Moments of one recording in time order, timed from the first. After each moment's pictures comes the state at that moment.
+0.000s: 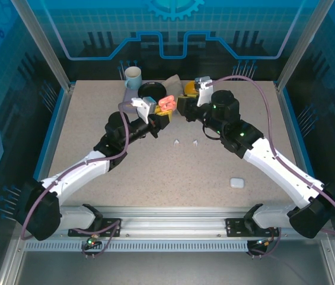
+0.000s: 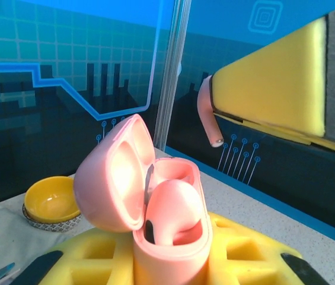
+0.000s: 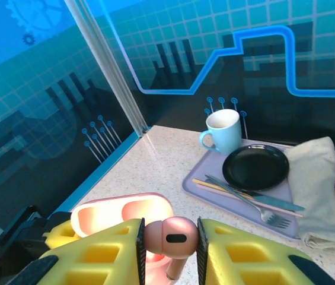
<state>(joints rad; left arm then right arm) -0.53 1.28 0.85 0.48 0.33 -0.18 0.66 1.28 1.27 -0.17 -0.01 0.33</state>
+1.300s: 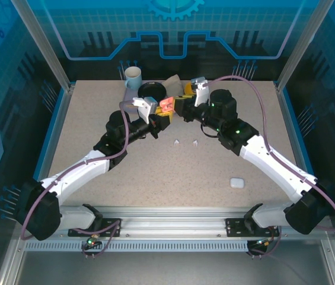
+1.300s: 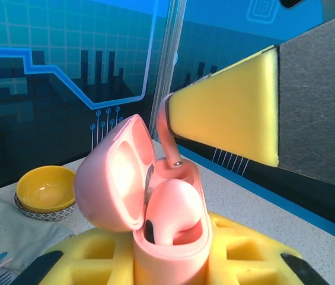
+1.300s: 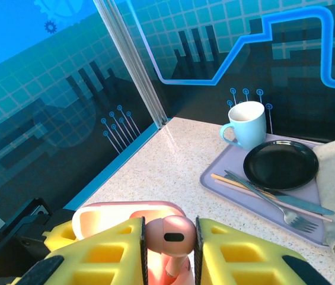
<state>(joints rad) -0.53 1.28 0.86 0.43 0.34 -0.19 0.61 1.33 1.24 -0.09 -0.14 0.34</state>
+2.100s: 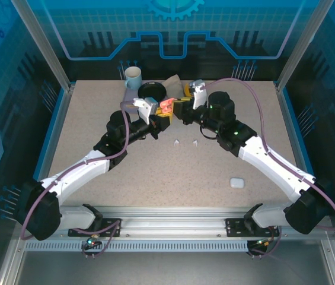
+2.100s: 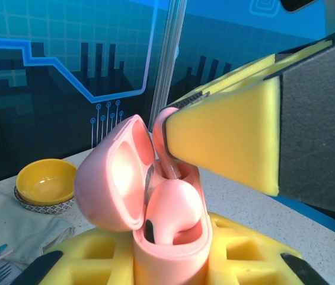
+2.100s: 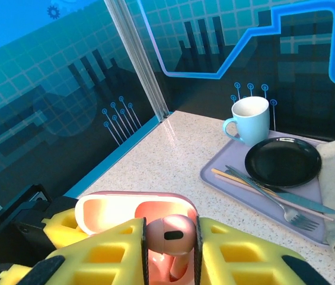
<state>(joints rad) -0.53 1.28 0.86 0.42 0.34 -0.19 0.63 1.33 1.21 -0.08 -0.15 0.29</state>
